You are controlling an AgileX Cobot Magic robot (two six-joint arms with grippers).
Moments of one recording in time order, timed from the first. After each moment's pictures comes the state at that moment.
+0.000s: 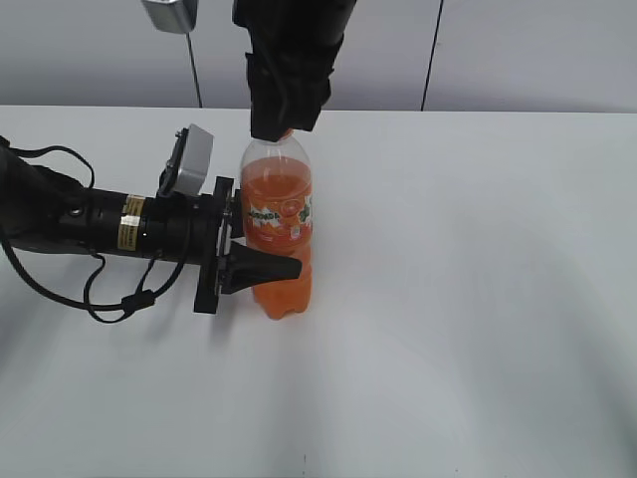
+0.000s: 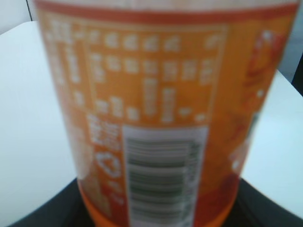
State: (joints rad) left arm -0.21 2.23 -1.08 1.52 -1.22 -0.53; right arm 0.75 2.02 -2.01 0.12 1.24 -1.01
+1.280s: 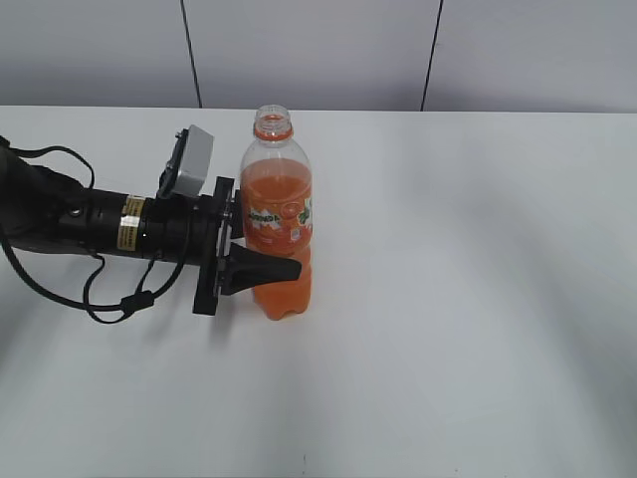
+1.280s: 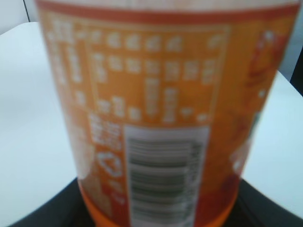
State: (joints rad) left arm -0.21 2.23 -1.08 1.52 -1.22 -0.53; right arm 0.39 1.78 -1.90 -0.06 1.23 -0.16
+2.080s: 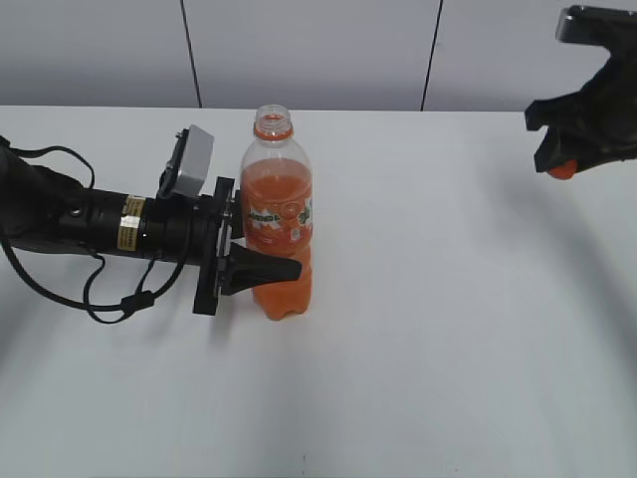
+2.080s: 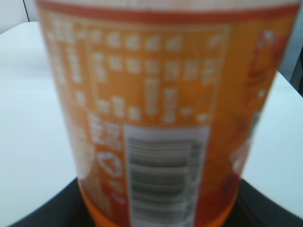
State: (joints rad) left arm -0.21 2.23 -1.08 1.52 -1.22 -0.53; right arm 0.08 1.79 -1.22 0.18 0.65 -0.10
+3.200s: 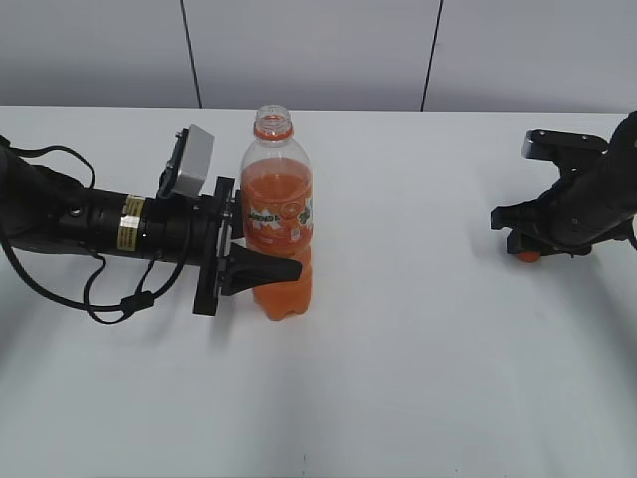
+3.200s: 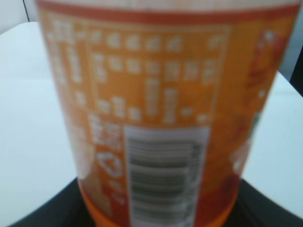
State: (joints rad) left arm -0.21 2.23 -1.08 1.52 -1.22 -0.53; right arm 0.08 2.03 -1.03 0.22 0.24 -0.09
